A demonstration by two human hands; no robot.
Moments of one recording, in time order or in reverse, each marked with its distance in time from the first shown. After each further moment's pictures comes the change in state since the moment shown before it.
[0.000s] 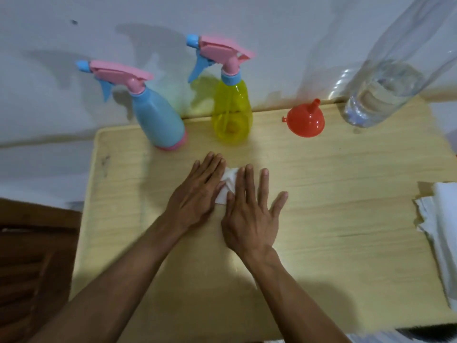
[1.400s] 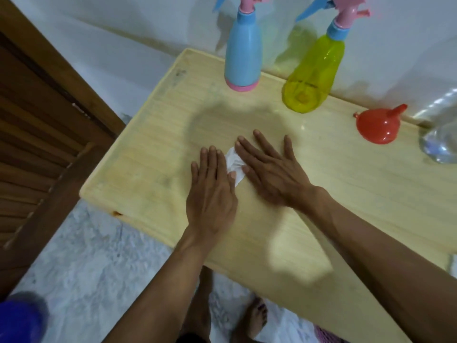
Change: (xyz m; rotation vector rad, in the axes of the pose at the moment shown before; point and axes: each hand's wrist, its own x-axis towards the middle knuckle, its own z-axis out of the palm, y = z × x) left_hand -0.095 0.129 0.026 0.068 0.249 -0.950; right_hand 0.043 0.036 -0.025 -0.329 -0.272 -1.055
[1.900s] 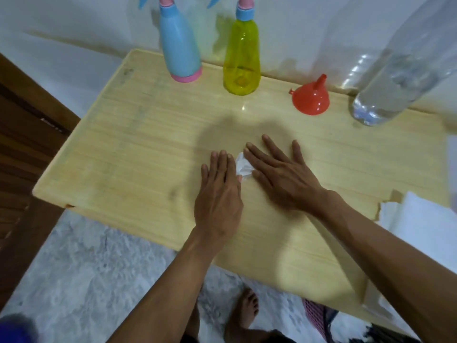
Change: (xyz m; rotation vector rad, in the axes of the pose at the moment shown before) left_hand -0.045 0.108 0.023 -0.064 -0.054 0.178; right_hand -0.129 0.066 0.007 0.043 0.030 0.112
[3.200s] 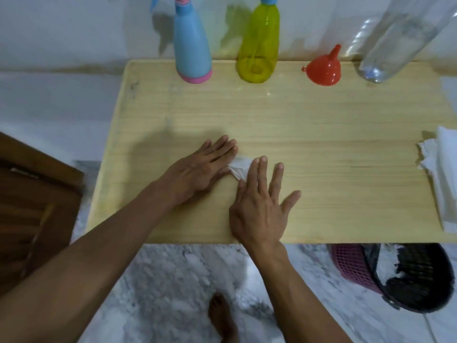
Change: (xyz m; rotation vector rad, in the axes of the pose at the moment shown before) left_hand 0.082 -0.207 -0.056 -0.015 -0.343 0.906; right_hand 0.069 -0.261 0.046 0.321 0.226 1.012
